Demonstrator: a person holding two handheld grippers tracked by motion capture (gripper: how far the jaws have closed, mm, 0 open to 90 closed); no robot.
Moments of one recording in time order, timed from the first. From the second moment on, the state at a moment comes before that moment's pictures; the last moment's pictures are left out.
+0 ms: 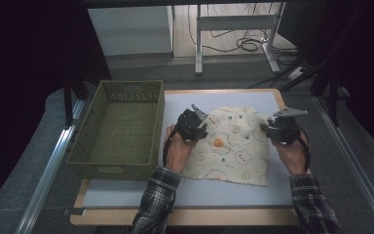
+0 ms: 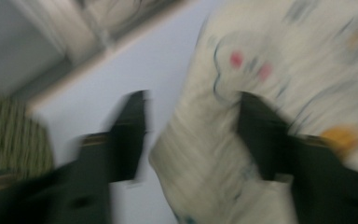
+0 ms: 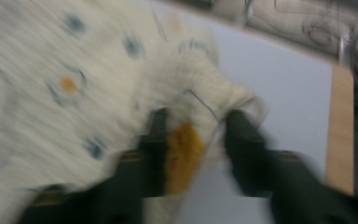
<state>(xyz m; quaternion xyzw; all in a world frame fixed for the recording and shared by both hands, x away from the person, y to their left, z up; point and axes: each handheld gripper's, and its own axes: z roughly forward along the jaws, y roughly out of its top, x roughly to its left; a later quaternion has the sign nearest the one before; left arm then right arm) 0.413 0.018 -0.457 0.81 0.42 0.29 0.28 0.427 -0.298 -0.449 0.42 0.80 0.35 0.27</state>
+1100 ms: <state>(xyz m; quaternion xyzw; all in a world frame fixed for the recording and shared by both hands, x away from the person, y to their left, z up) 0.336 0.057 -0.512 0.81 0.44 0.15 0.35 0.333 -0.316 -0.502 0.40 0.84 0.35 0.11</state>
